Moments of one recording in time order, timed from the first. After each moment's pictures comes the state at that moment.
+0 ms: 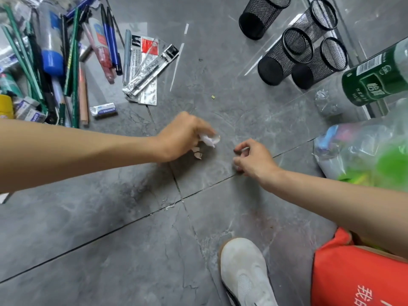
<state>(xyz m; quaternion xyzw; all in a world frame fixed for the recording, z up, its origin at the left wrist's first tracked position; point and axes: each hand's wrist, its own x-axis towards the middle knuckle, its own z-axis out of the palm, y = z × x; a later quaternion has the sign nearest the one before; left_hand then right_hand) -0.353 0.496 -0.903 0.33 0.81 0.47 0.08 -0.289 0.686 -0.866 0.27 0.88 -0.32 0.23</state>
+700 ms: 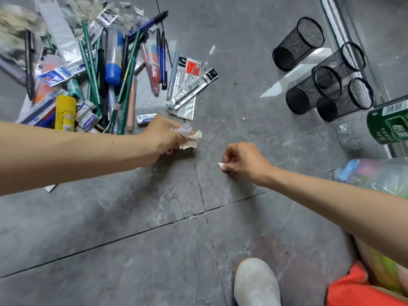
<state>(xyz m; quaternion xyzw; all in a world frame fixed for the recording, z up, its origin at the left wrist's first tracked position) -0.348 0.412 -0.876 -0.18 0.70 0.62 0.29 -0.336 0.629 -0.872 -0.03 0.92 -0.23 0.32</state>
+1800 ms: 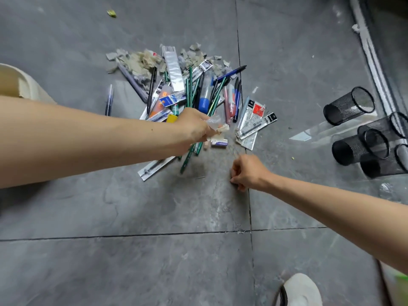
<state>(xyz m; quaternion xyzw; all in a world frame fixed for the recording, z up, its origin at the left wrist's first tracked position) -0.344 0.303 -0.813 -0.24 0.67 0.68 0.18 -0.350 0.492 -0.847 -0.11 0.91 -0.14 0.38</state>
